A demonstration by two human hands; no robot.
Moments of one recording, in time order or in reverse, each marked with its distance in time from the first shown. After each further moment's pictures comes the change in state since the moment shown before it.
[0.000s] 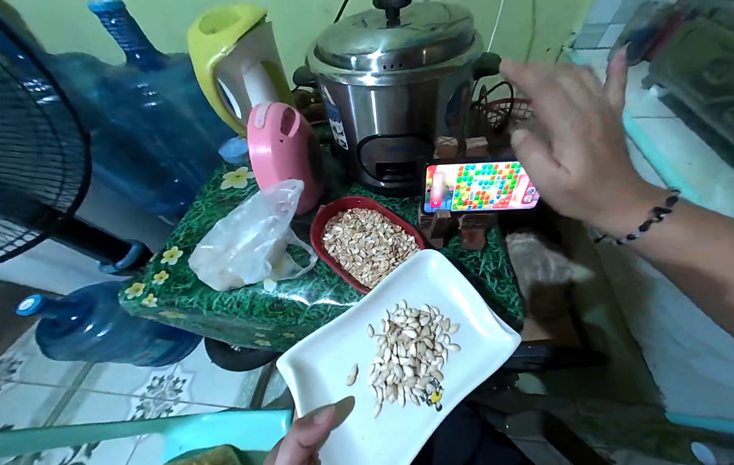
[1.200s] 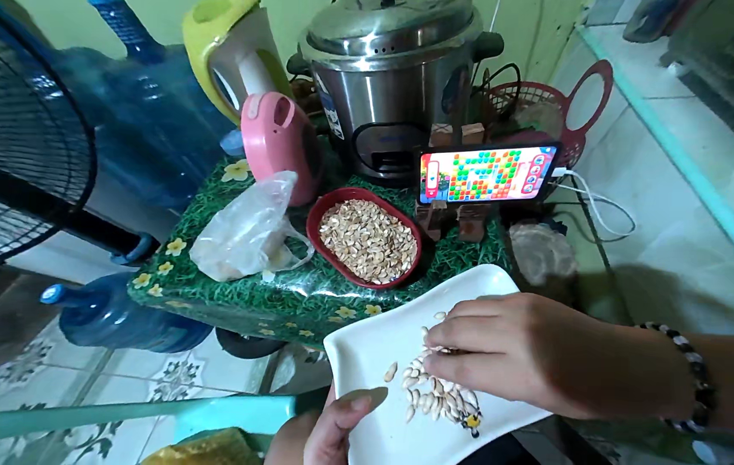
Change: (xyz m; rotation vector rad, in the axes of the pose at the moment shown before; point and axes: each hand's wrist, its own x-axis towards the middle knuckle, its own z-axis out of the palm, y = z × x) left_hand -0.009 -0.014 0.021 0.043 -0.070 -0.174; right_hand -0.092 -0.106 -0.009 0.556 -0.326 -0.623
